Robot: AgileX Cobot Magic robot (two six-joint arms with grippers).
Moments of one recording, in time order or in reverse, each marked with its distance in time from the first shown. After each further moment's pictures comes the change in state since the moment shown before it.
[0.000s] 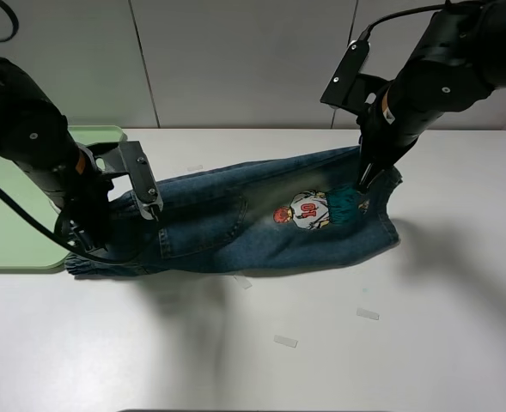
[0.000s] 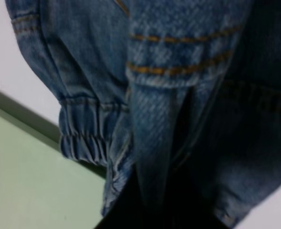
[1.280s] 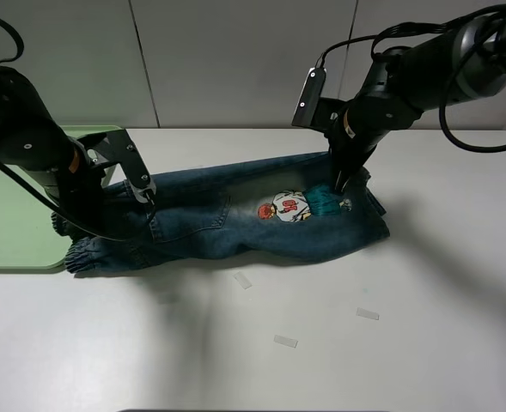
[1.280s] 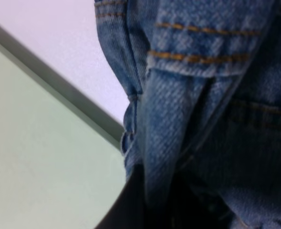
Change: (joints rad) left arm 0.059 0.032 0.000 0.211 -0.088 -0.242; right arm -0.017 0.236 -0.135 -0.119 -0.156 -0.048
